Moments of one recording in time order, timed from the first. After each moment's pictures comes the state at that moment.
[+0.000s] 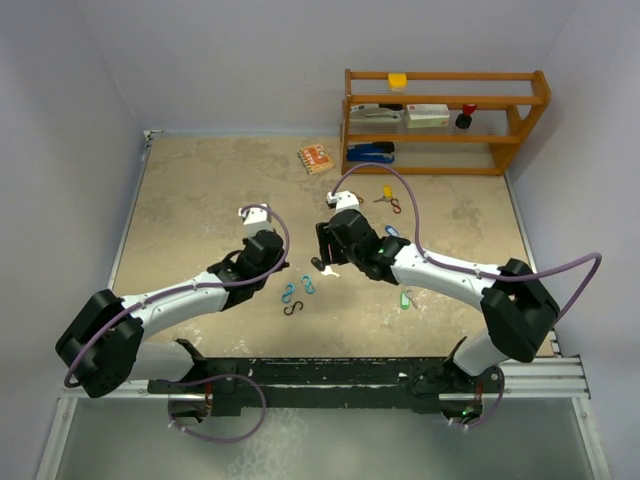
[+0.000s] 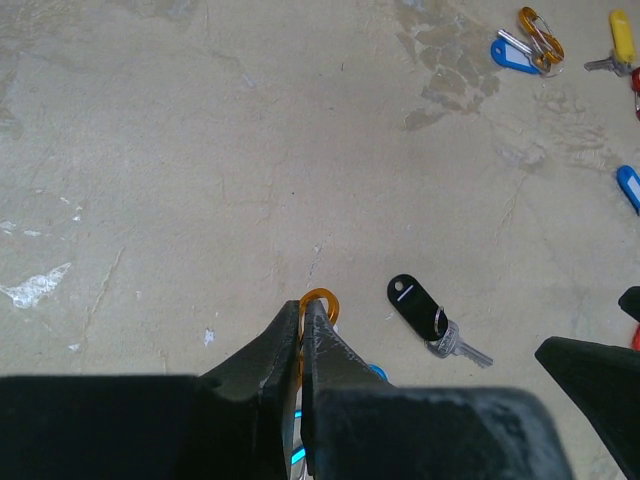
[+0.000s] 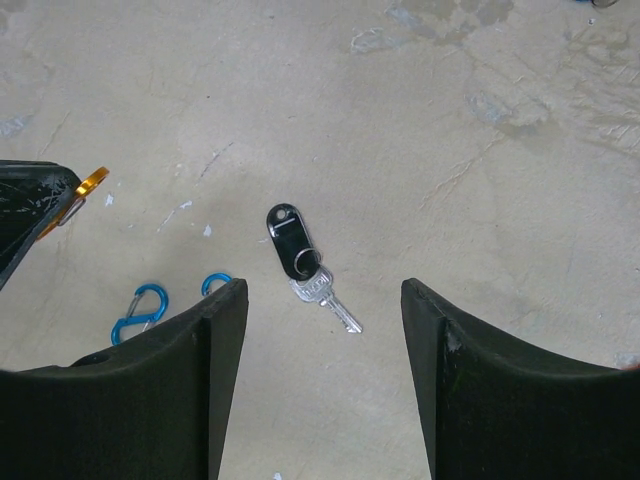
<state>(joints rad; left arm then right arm) -0.74 1.28 0.61 0.05 -0.50 -0.69 0.85 1.53 0.98 -0.17 0.31 0.41</state>
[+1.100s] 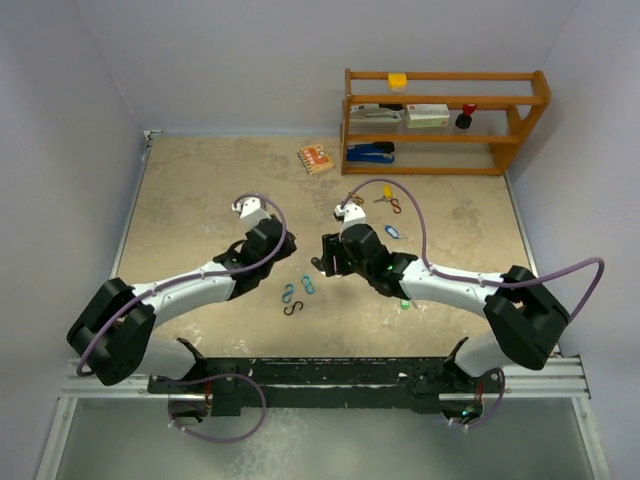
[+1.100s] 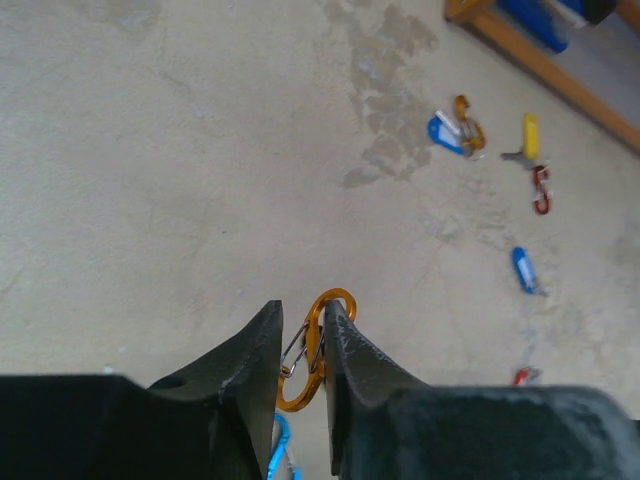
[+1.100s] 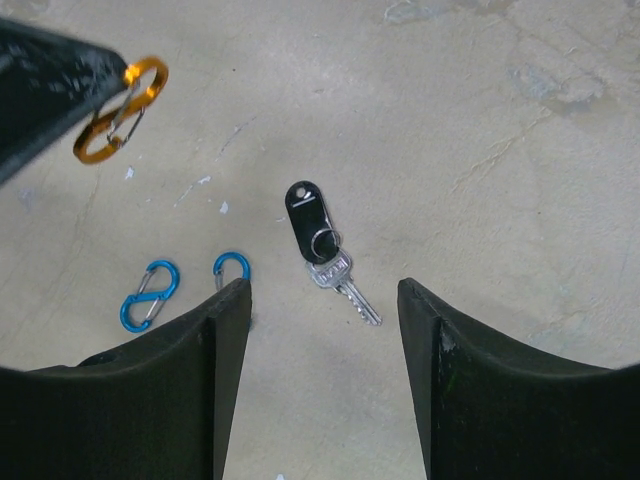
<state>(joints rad) -0.71 1.36 0.67 0.10 -0.49 -0.89 0.85 1.48 0.82 0.01 0.24 0.42</state>
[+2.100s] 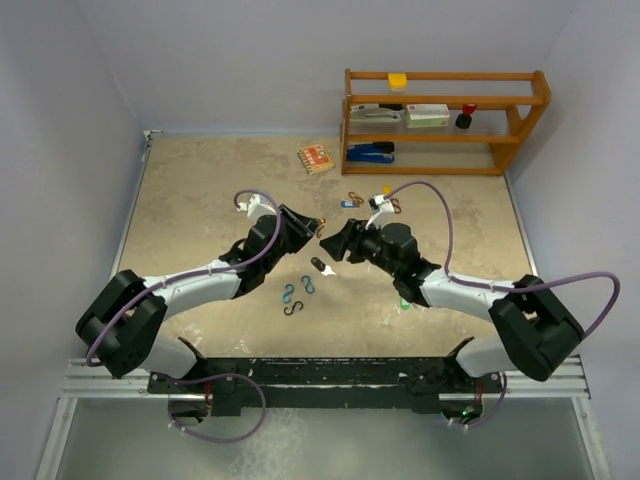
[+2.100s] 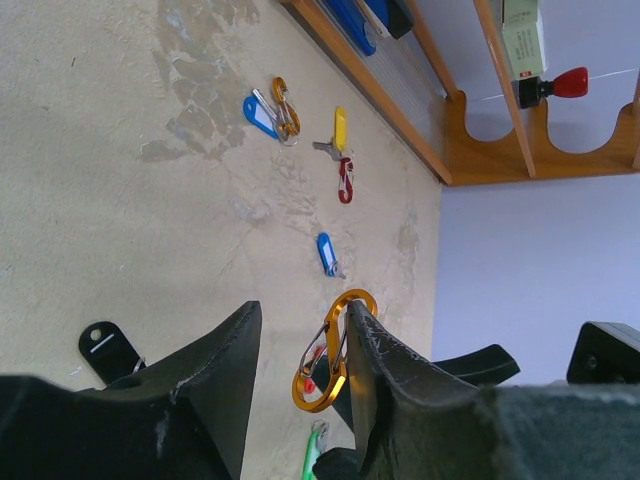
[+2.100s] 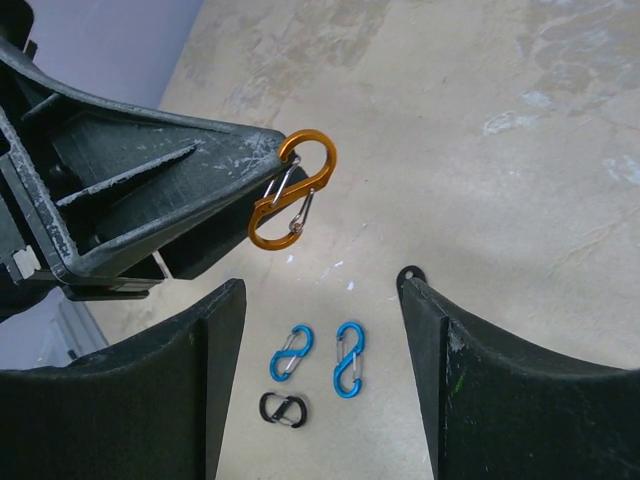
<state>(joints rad) -0.71 1.42 0.68 0.39 -0.28 -1.21 0.67 1.38 0.56 0.56 -0.07 0.65</state>
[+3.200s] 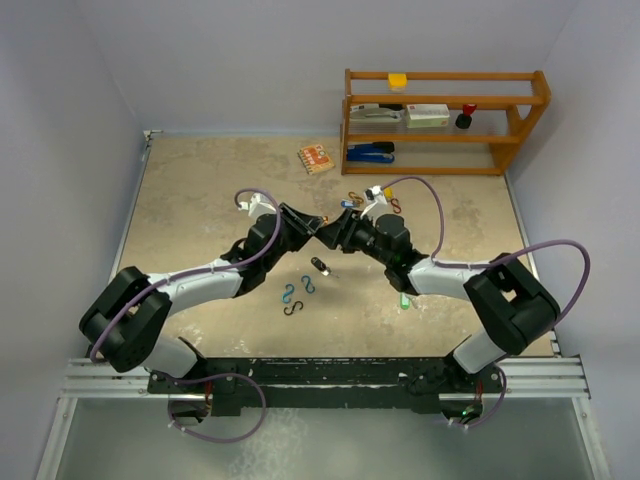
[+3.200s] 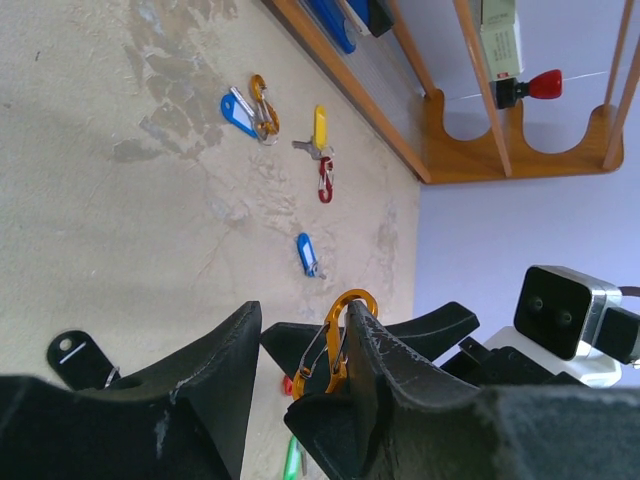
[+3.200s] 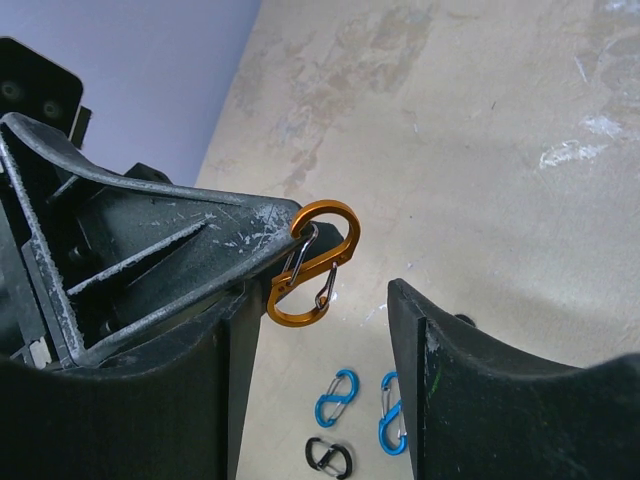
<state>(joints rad) -0.70 1.45 0.68 0.44 -0.24 -1.23 0.63 1.56 0.63 0.73 -0.18 0.81</state>
